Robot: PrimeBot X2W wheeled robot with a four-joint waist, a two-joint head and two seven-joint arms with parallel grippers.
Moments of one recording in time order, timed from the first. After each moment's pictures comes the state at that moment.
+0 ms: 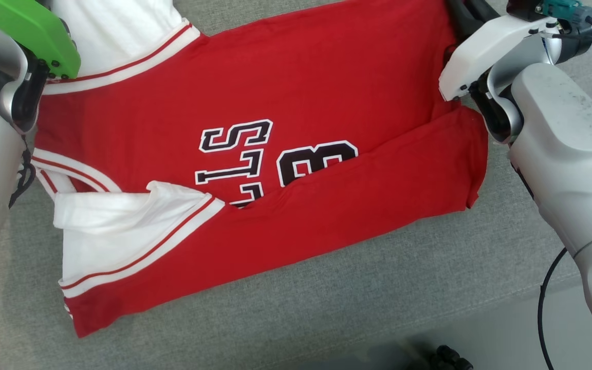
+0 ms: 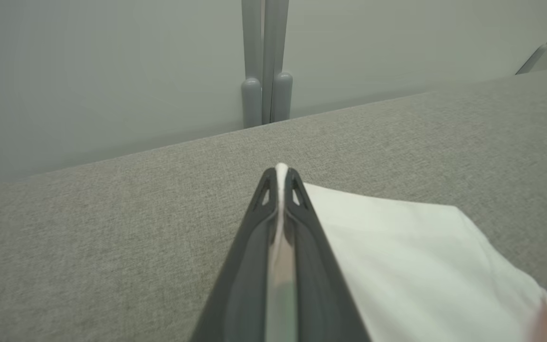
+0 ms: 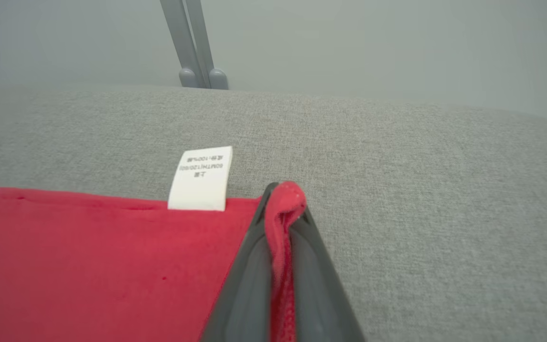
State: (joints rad) left arm -1.25 0.41 -0.76 0.98 -0.84 -0.13 -0.13; right arm -1.11 -0.24 0.55 0.89 0.55 0.13 -0.22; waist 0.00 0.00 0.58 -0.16
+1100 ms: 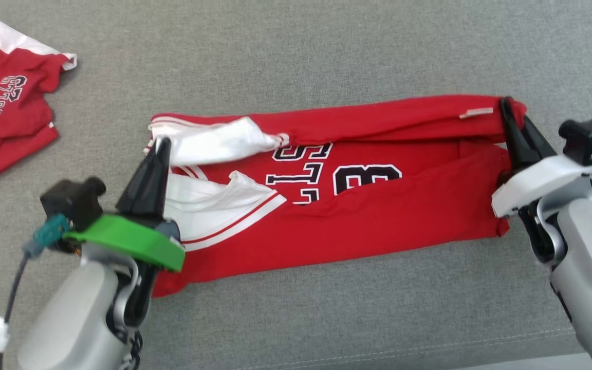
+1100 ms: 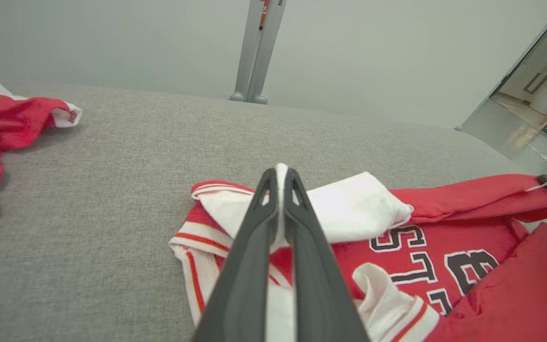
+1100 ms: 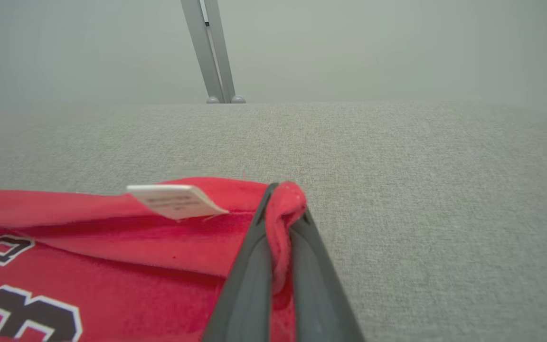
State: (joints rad) left arm -0.47 0.38 -0.54 0.27 -0.79 -0.02 -0.26; right arm -0.58 -0.35 0.27 0.57 0.46 0.13 -0.26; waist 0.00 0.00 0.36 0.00
